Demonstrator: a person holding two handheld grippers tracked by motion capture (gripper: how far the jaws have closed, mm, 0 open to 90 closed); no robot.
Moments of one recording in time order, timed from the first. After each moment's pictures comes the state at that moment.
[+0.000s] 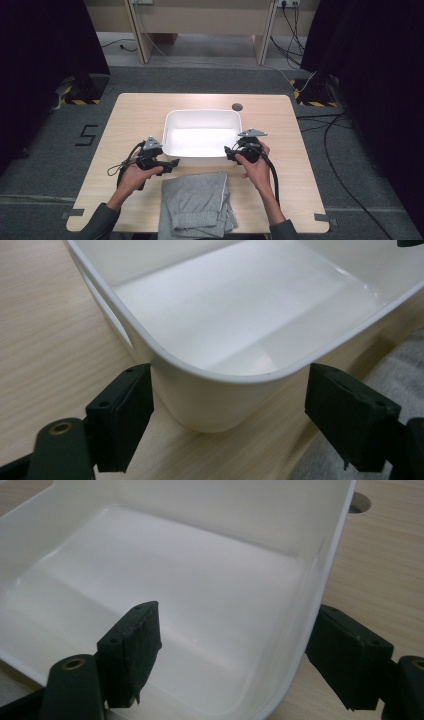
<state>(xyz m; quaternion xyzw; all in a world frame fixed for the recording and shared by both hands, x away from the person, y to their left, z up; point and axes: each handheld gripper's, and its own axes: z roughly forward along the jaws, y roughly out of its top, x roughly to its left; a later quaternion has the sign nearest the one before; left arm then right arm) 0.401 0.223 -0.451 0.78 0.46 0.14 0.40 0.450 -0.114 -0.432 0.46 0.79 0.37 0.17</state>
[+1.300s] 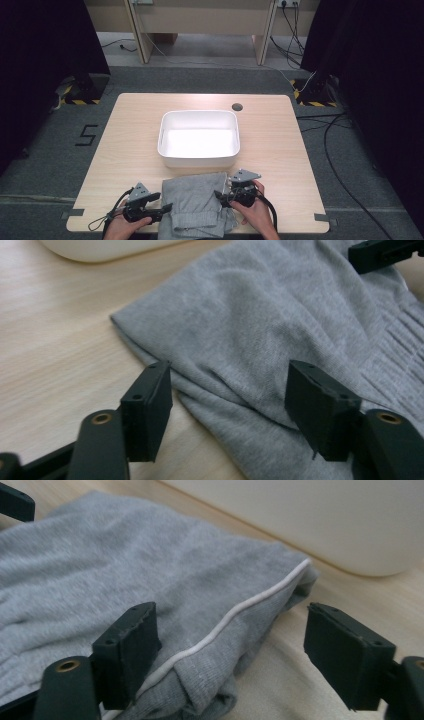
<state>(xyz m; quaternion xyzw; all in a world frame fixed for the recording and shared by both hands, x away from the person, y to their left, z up) 0.271 0.222 -0.486 0.78 0.46 0.07 0.42 0.341 -0.108 -0.473 0.36 0.85 0.38 0.09</state>
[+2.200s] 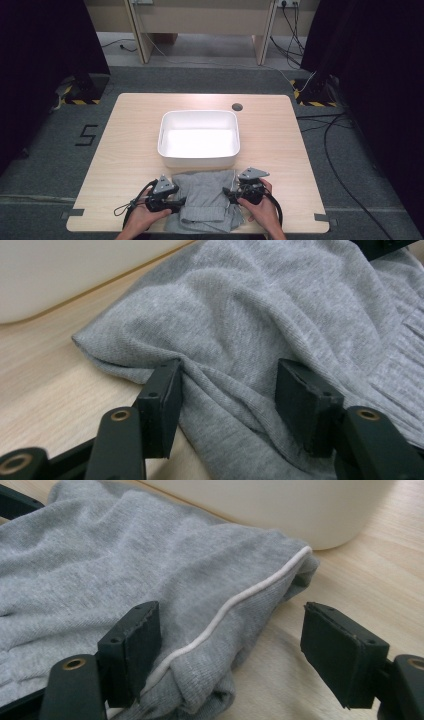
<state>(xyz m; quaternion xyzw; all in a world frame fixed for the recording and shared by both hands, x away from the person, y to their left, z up) 0.304 0.174 -0.488 0.81 0.42 0.09 0.40 0.351 -0.133 -0.478 0.39 0.84 0.37 0.10</state>
